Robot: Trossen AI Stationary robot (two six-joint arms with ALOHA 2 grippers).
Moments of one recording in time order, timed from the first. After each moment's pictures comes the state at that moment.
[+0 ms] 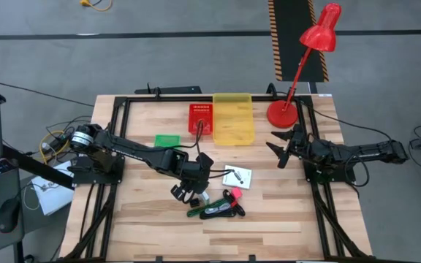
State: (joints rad) left arm -0.21 1.74 1.39 -0.76 -0.06 0.56; right arm 0.07 0.18 0.01 0.06 0.52 0.12
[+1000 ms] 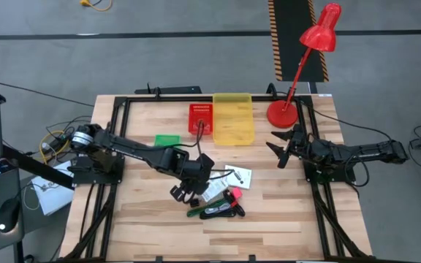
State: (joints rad) left arm -0.21 1.74 1.43 -0.79 -0.01 0.56; right arm 0.07 0.18 0.01 0.06 0.52 0.12
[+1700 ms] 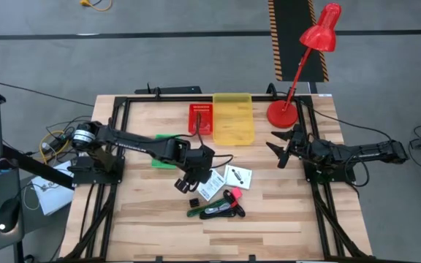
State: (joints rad) left arm -0.11 1.74 1.38 -0.73 0.05 0.53; right arm 0.07 0.18 0.01 0.06 0.52 0.12
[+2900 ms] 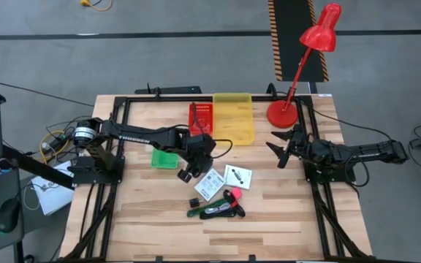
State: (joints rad) left arm 0.02 1.74 1.32 -0.63 0.16 0.65; right arm 0.07 0.18 0.01 0.06 0.52 0.12
